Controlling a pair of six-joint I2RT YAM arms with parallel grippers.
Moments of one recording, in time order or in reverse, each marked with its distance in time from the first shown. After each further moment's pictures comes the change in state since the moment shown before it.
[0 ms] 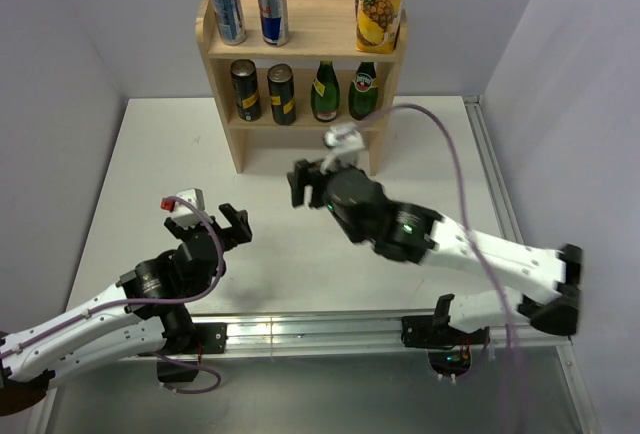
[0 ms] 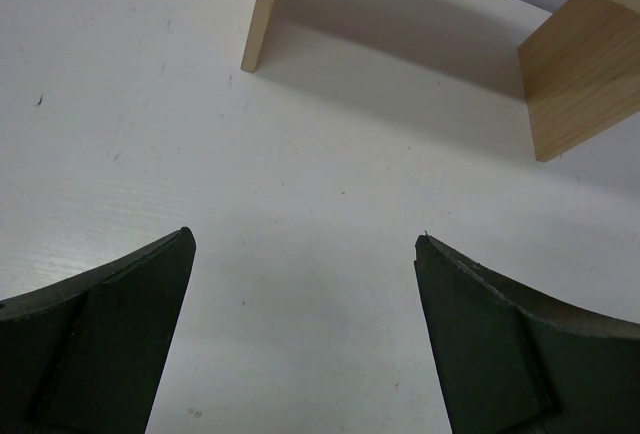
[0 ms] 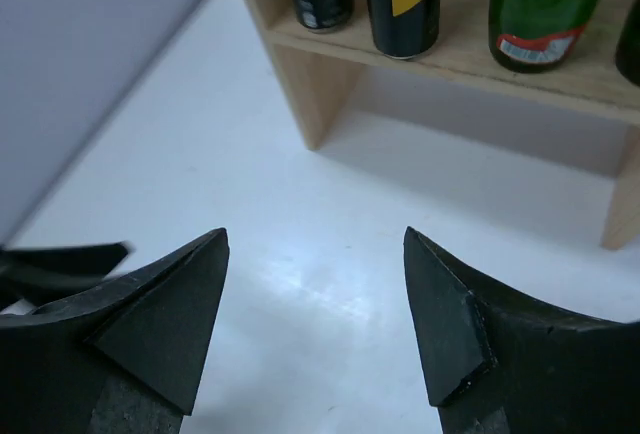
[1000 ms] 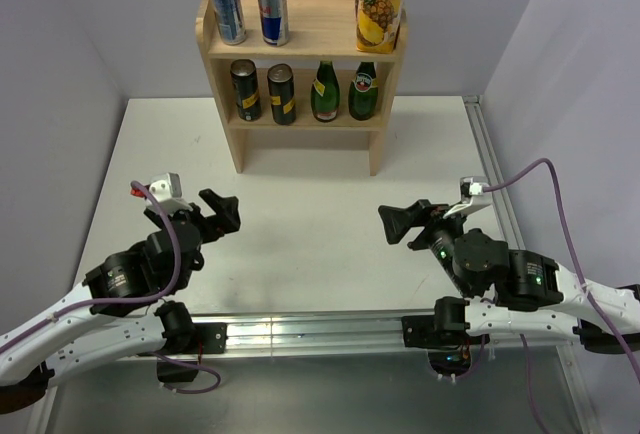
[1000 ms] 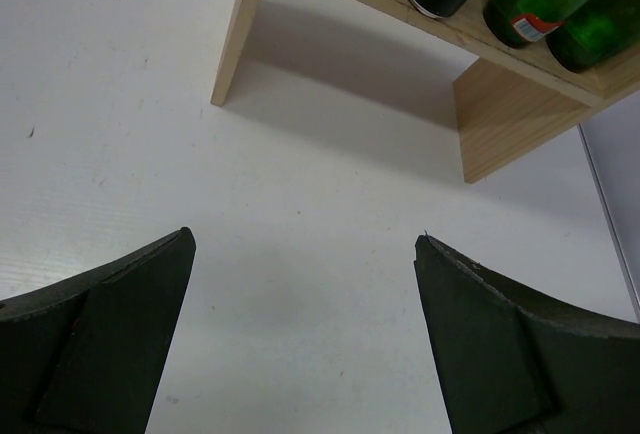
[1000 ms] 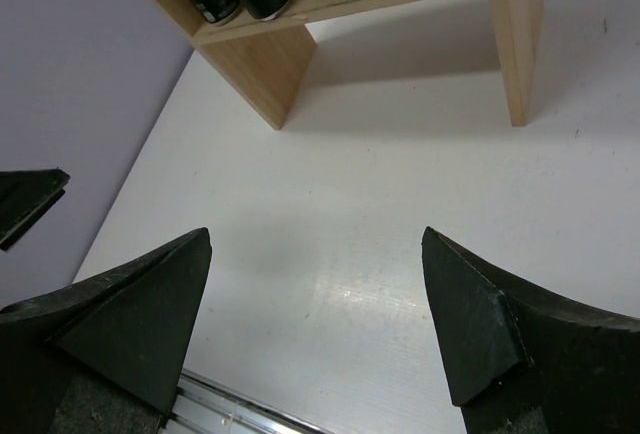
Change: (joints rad) left arm -0.013 0.006 0.262 -0.193 0.025 -0.023; right arm 0.238 -0.774 -0.371 -0.419 0.308 0.361
